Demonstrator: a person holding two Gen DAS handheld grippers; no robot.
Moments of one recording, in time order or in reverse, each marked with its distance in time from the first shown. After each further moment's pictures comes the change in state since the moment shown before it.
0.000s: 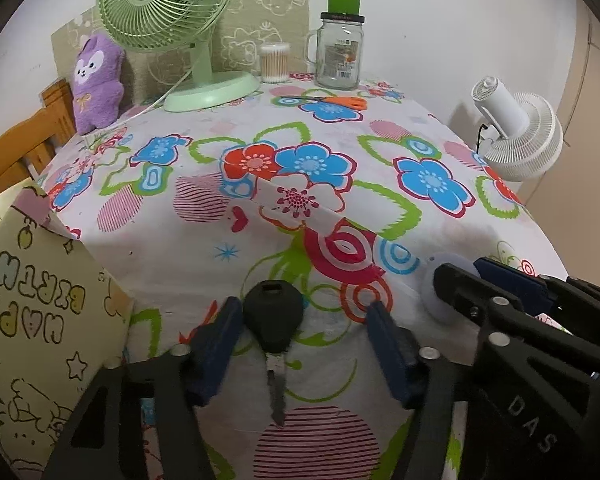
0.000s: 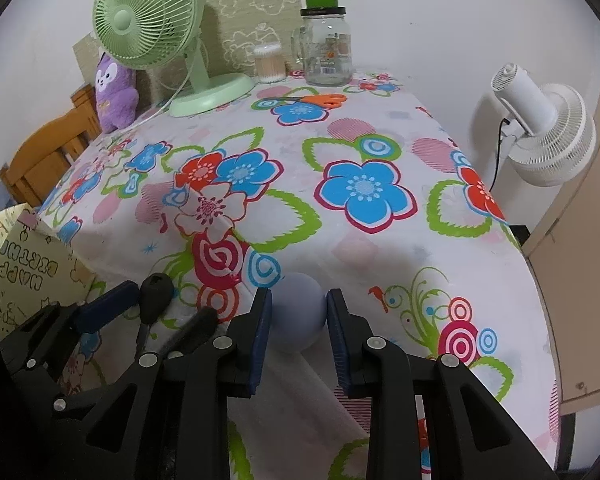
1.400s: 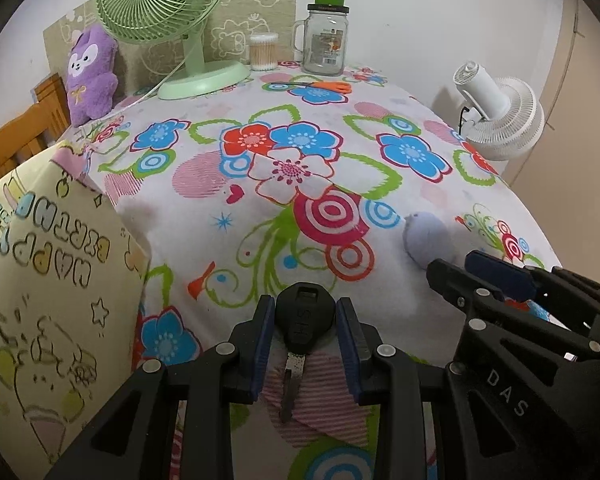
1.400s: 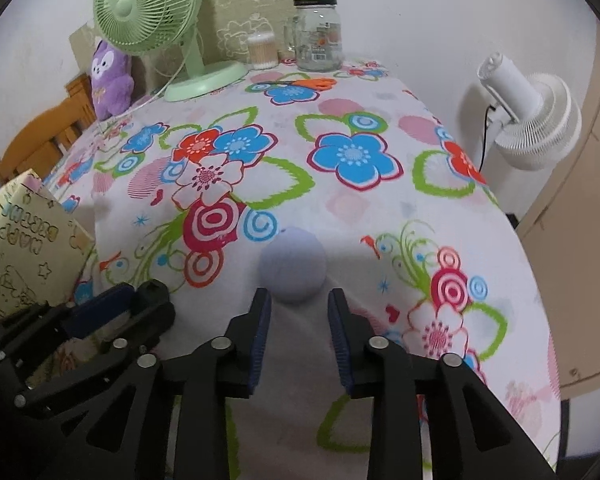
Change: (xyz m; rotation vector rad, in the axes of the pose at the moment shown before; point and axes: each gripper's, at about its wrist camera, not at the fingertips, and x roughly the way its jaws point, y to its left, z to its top) left arm -0.020 0.005 -0.020 0.037 0.049 -0.045; right arm -0.009 0.006 -0.025 -0.005 0.029 -0.045
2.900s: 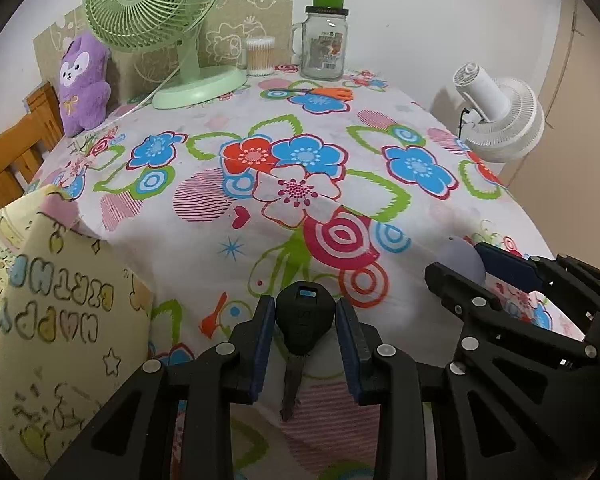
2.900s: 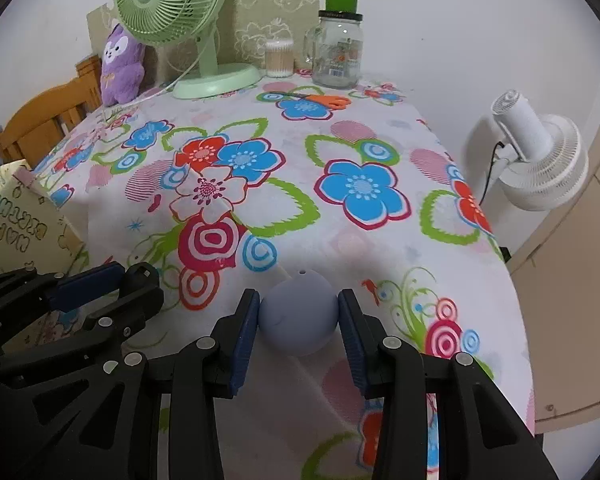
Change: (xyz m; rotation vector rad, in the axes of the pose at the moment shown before) left arm 0.002 0.007 0.016 0.025 0.001 -0.017; right arm 0.005 0.007 0.015 -0.105 -0.034 -0.037
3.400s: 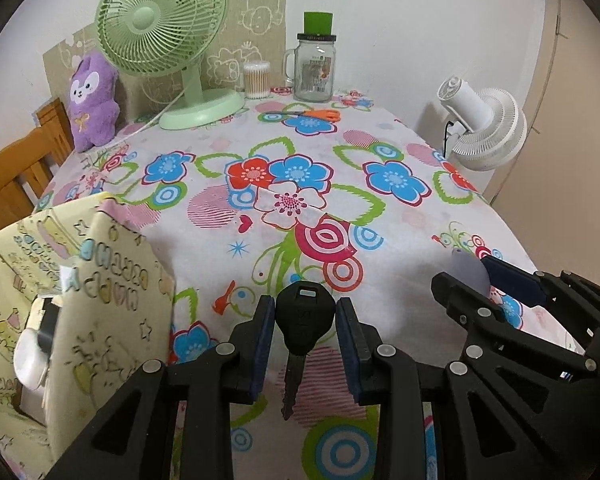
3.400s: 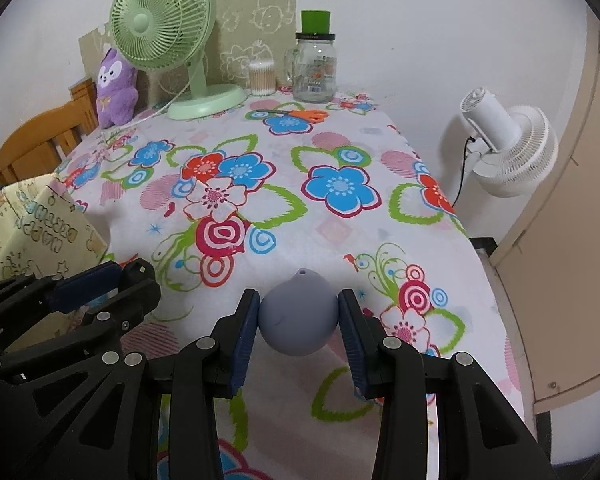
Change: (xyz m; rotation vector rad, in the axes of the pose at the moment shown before) left arm -0.041 -0.003 -0.011 0.019 -0.060 -0.007; right arm -0.047 0.003 -0.018 0.075 -0.046 -0.041
